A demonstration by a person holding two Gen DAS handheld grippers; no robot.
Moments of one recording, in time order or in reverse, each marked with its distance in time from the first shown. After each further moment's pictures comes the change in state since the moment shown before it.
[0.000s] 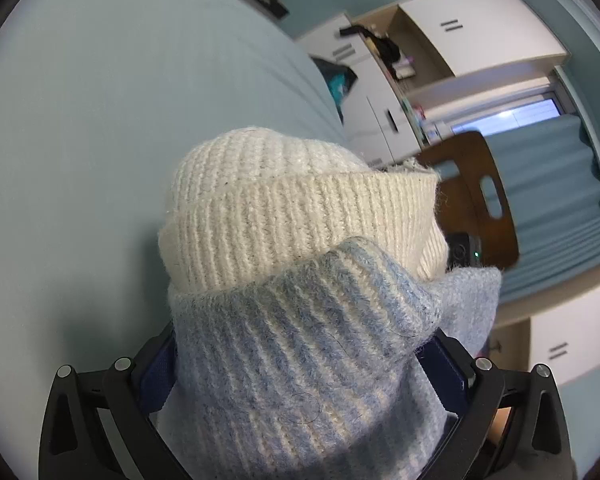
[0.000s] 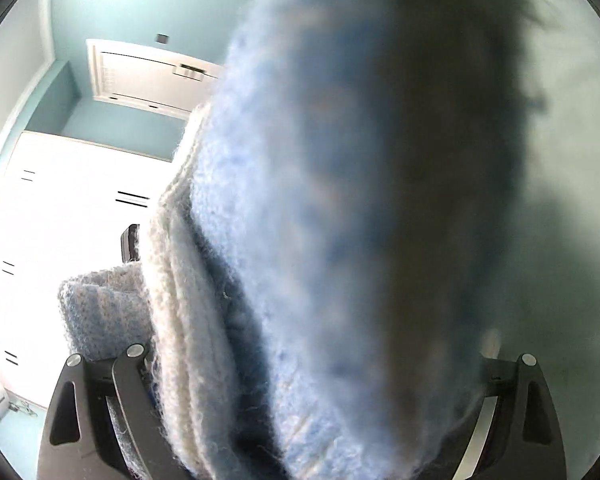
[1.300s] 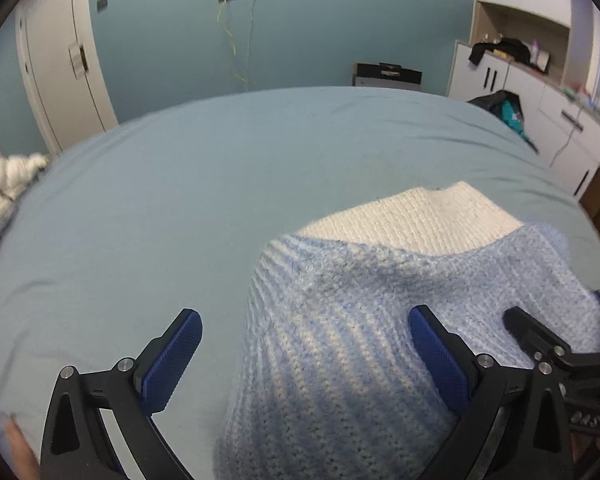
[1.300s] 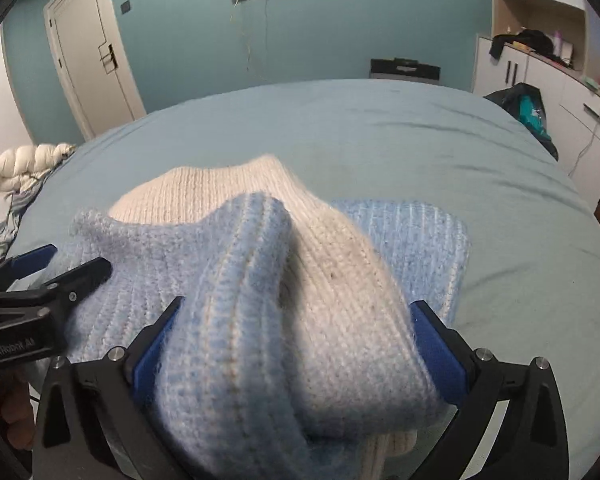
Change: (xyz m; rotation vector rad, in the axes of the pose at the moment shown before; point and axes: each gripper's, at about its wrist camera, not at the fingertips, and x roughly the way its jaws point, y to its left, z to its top) left arm 0.018 -0.024 -0.002 0.263 -0.349 0.993; right arm 0.042 0.046 0.033 -0.392 -0.366 -0.820
